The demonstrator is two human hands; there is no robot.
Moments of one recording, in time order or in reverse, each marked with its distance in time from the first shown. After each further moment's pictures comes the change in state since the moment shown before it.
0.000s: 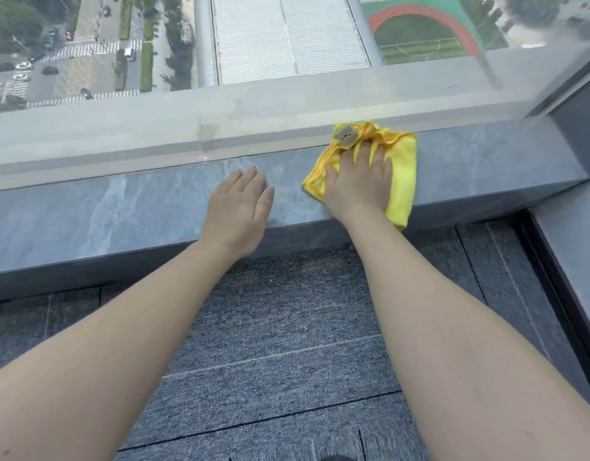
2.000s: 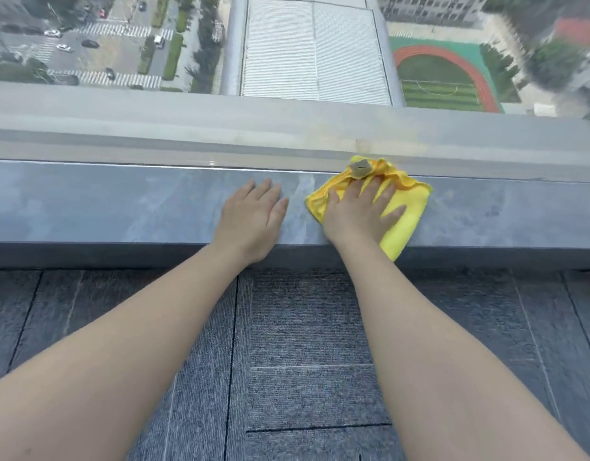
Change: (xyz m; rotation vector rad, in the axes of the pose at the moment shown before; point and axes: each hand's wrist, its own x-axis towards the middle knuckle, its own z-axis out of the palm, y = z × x) left_hand -0.063 -0.197 -0.097 -0.073 -0.009 -0.125; right_hand -0.066 -0.239 0.054 -0.028 -0.118 0.109
